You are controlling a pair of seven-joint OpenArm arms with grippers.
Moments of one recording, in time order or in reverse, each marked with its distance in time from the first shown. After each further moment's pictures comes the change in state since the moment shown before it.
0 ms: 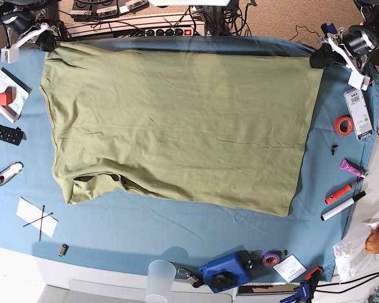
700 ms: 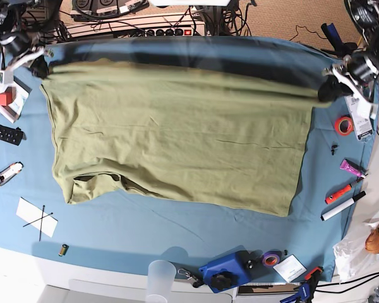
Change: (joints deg) left arm -11.4 0.0 0.0 -0.1 6.0 5.0 -3.4; right arm 12.0 0.0 0.0 -1.6 -7.6 0.0 3.9
